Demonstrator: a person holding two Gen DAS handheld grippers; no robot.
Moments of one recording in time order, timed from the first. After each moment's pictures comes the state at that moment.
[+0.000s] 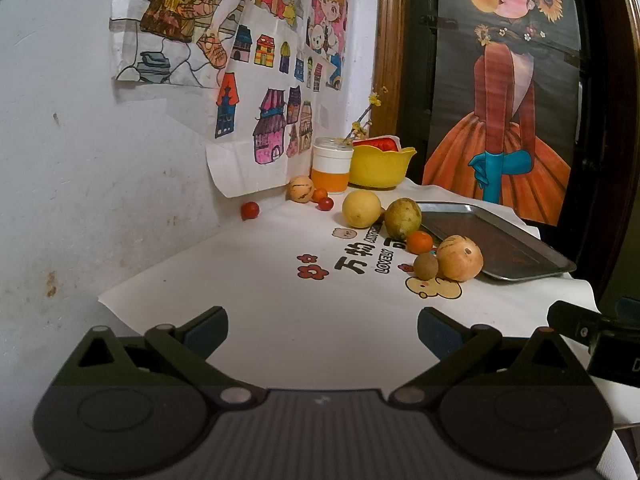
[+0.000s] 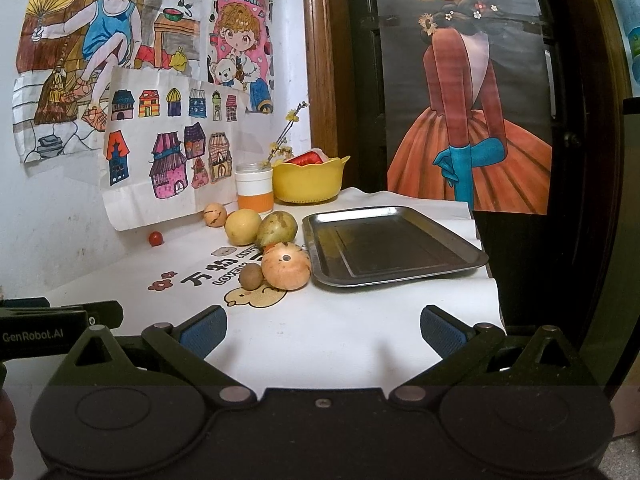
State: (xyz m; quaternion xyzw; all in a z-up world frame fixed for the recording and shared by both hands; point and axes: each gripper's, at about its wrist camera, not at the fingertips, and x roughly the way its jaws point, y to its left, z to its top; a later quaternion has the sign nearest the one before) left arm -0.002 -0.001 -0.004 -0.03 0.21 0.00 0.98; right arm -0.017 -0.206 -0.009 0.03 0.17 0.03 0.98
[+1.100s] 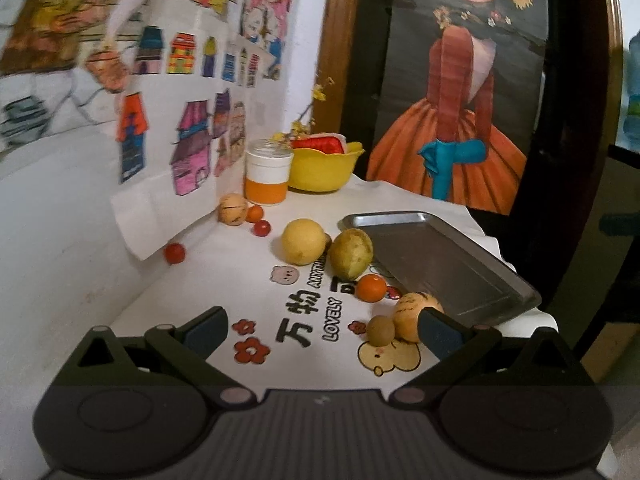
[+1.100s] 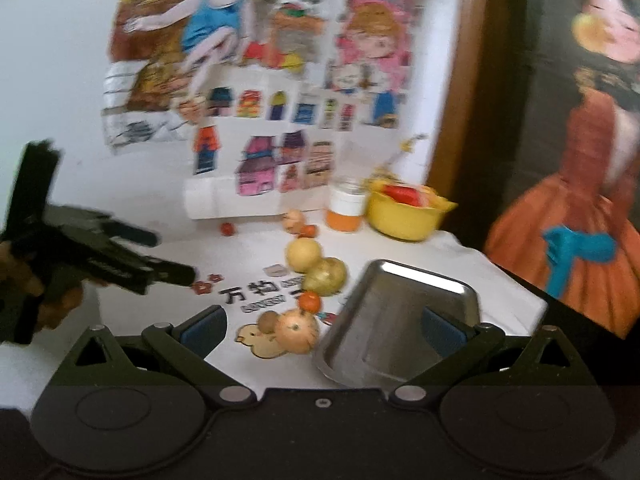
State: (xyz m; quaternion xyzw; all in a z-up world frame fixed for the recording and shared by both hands) left arm 0.093 -0.007 0.051 -0.03 0.26 -0.10 0.96; right arm 0.053 -0.265 0.107 -0.14 0.20 0.26 0.93
